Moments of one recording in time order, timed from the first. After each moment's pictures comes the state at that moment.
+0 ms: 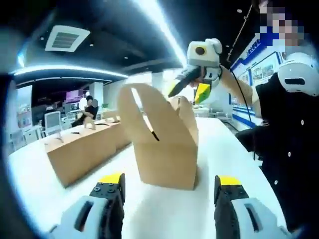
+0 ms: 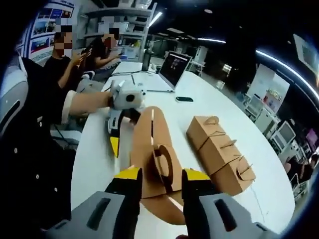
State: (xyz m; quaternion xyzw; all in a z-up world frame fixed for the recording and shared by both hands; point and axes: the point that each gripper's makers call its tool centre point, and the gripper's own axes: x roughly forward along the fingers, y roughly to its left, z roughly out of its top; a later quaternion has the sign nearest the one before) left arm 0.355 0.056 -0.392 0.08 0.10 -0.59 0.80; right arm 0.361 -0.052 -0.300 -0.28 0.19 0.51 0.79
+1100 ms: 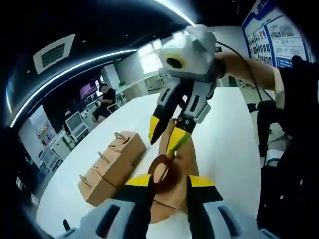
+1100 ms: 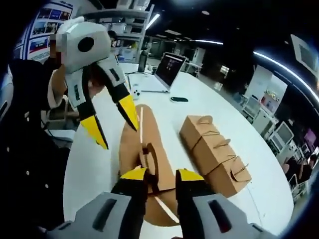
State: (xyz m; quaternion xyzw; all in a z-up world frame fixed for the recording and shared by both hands) left arm 0.346 -0.011 -0.309 0.30 0.20 -0.48 0.80; right arm 0.385 -0.044 -0.305 -0.29 0.20 0.52 0.78
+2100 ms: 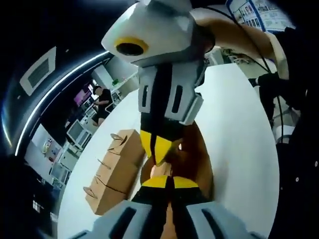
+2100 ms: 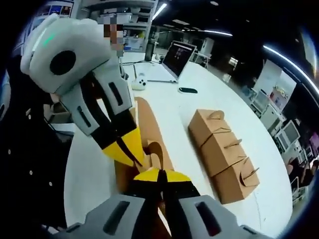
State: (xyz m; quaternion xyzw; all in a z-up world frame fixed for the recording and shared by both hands) left arm 0.356 -0.023 -0.324 0.38 0.18 -0.46 0.78; right arm 0.383 -0.027 -0.317 -0.32 0.24 0.53 0.75
